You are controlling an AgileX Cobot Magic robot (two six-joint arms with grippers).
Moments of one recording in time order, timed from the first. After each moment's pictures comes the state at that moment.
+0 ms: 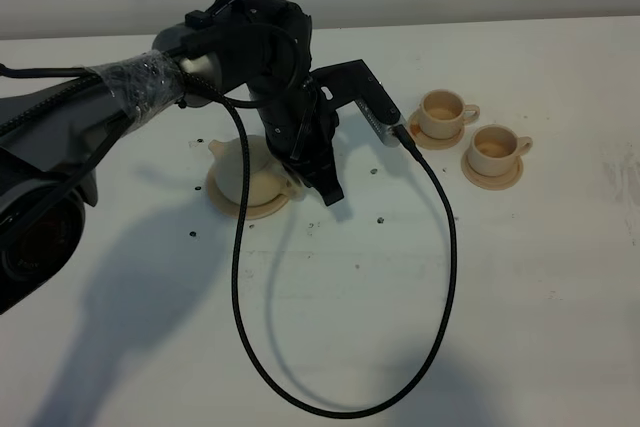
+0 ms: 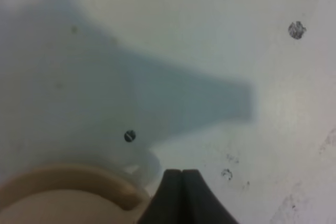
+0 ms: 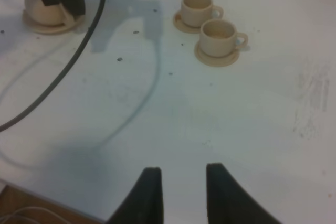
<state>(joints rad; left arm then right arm) -0.56 2.26 -1.80 -0.09 0.97 0.58 0.12 0.00 -0.54 0.27 1.15 -0.31</state>
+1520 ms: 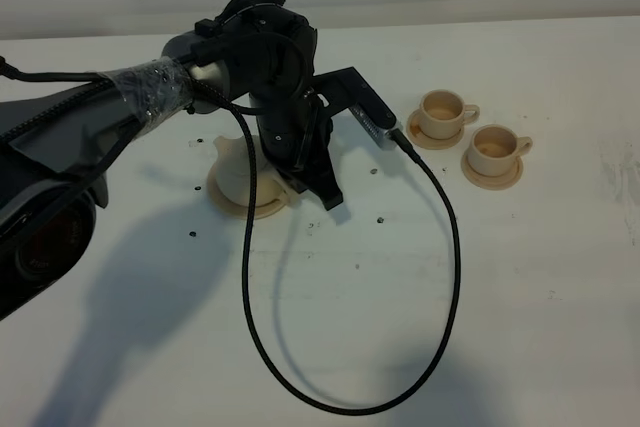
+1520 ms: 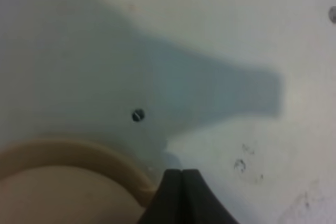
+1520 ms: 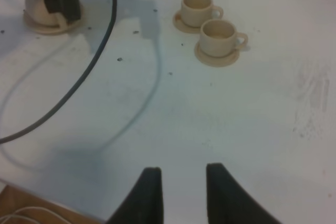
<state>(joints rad) -0.56 2.28 -1.80 -0.03 1.01 0.46 0.12 0.00 -0.54 0.27 1.15 -0.31</state>
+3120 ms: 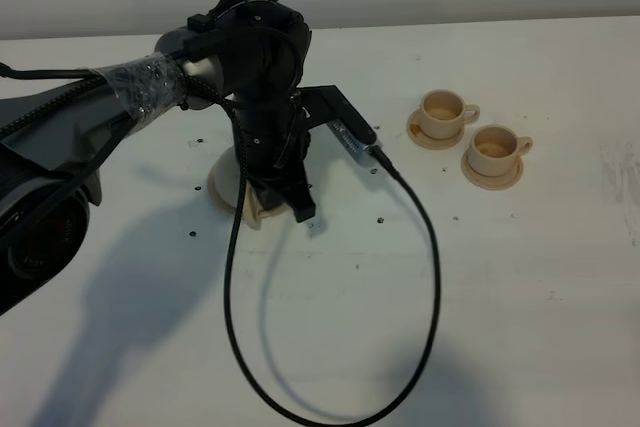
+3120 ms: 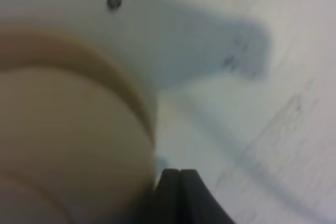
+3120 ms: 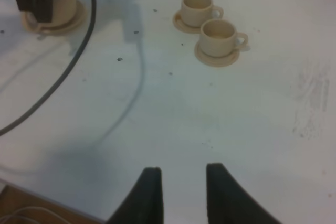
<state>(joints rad) -0.56 2.27 -1.80 0.00 1.16 0.47 0.12 0.00 -0.54 0.27 1.15 -0.31</state>
